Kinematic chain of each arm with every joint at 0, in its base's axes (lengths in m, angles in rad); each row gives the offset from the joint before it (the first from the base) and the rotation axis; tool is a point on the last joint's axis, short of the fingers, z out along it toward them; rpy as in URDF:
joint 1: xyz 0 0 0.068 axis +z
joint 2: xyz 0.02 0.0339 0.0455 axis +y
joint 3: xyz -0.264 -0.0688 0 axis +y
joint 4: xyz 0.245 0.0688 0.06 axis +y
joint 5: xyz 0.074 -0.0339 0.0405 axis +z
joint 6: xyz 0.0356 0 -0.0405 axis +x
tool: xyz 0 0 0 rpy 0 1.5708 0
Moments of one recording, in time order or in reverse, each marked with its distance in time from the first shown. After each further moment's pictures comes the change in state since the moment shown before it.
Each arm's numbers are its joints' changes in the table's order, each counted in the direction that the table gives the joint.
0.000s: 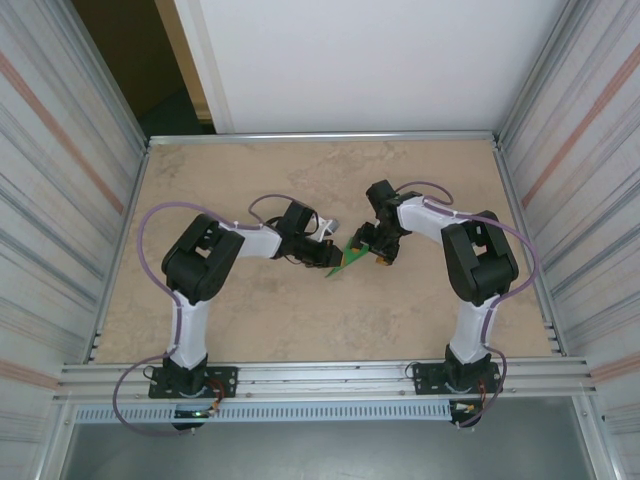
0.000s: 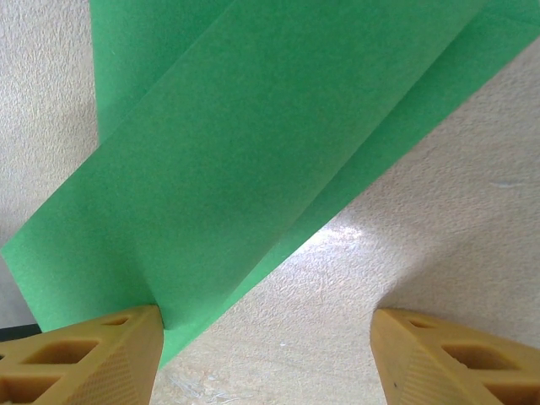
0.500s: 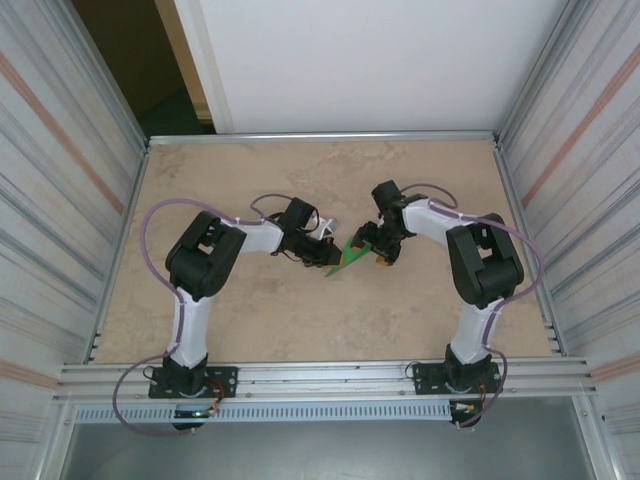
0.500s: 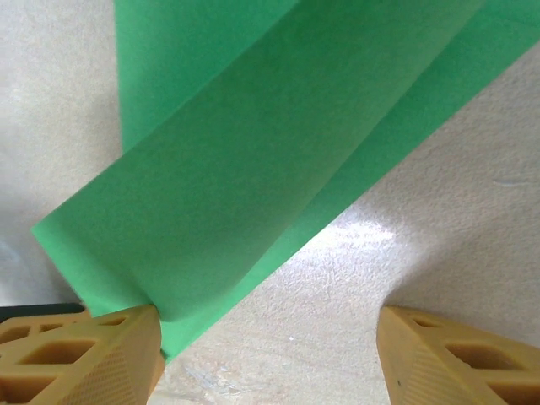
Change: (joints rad) left arm 0.019 0.035 -0.068 0.106 -0.032 -0.014; right arm -0.033 -0.060 0.071 -0.083 0.059 0.003
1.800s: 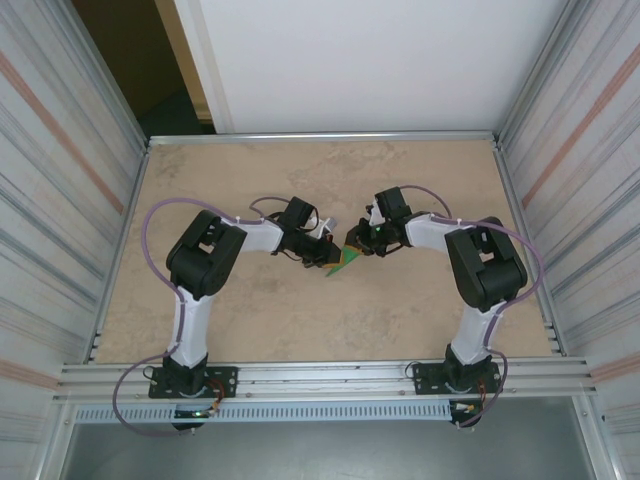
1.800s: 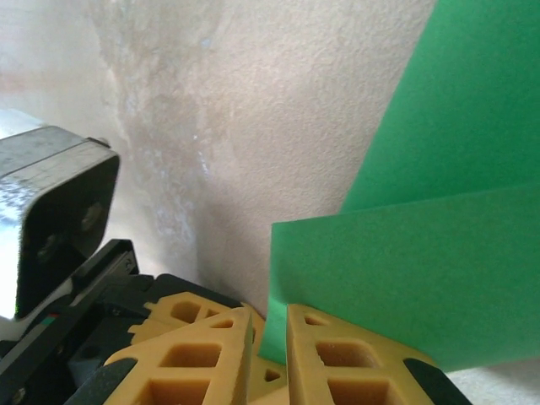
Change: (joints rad) left arm 0.007 0.010 -0.004 -0.008 -0.009 -0.108; right arm 0.007 -0.008 0.154 -0.462 0.251 -0.008
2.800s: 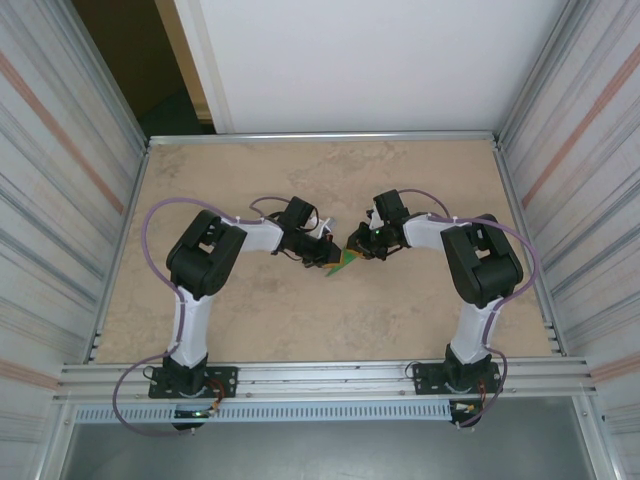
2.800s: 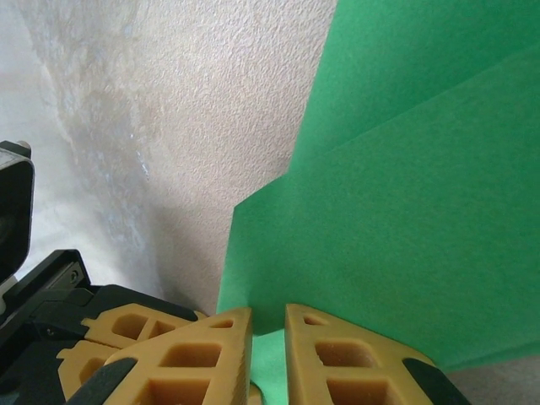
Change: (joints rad) left arm 0.001 0.003 -0.005 0.007 -0.003 0.001; right arm -0.001 0.030 -0.003 0.032 -0.032 0.000
